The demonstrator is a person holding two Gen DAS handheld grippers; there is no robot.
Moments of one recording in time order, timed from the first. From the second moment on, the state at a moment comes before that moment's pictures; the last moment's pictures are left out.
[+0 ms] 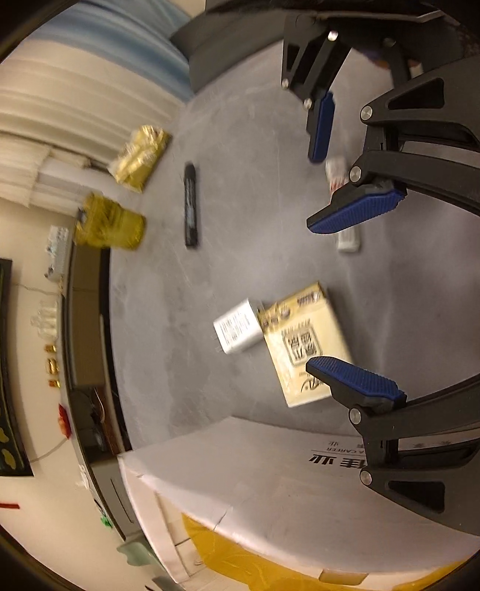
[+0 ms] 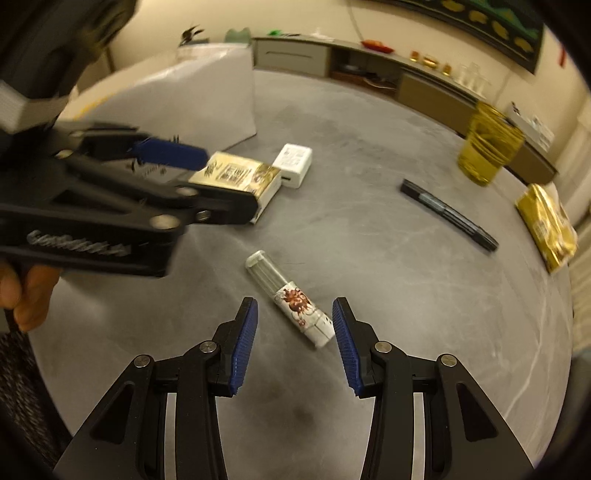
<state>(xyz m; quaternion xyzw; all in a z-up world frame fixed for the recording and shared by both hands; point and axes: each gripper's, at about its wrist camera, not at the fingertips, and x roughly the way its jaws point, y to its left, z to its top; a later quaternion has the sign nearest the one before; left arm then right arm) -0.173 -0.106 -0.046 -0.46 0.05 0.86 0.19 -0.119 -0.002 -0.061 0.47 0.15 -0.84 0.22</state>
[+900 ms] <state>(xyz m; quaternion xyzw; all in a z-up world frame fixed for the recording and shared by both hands) -0.186 -0.106 -0.068 -0.43 0.08 0.89 0.15 -0.131 -0.003 -0.075 0.49 0.11 -0.84 0.22</state>
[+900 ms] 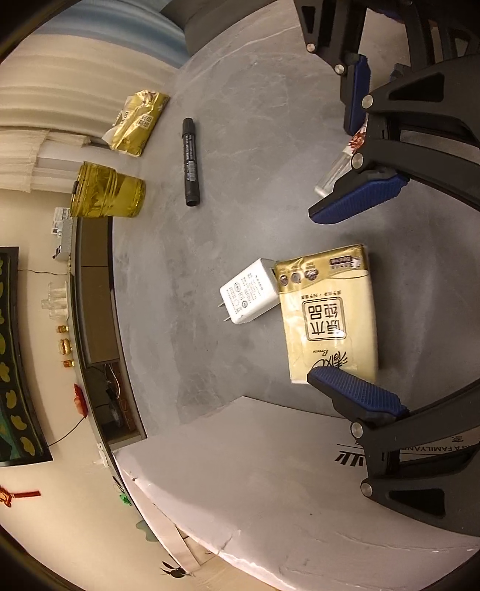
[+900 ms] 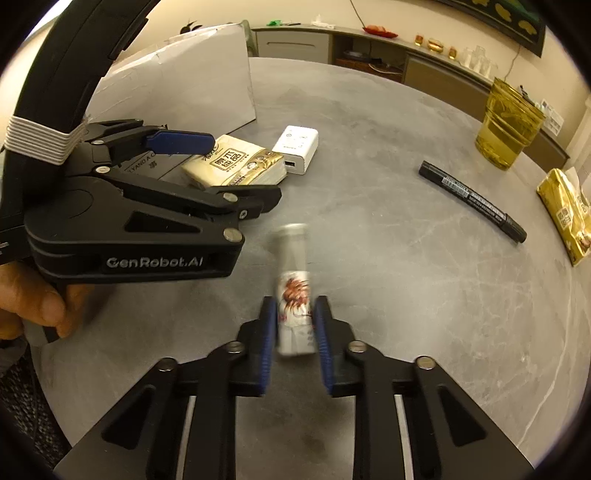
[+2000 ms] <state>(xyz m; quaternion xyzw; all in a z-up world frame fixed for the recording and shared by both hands) -0.182 -0.104 -0.071 -0.44 0.03 0.87 0.19 -0.140 0.028 -0.071 0.52 0.00 -0.83 0.18</state>
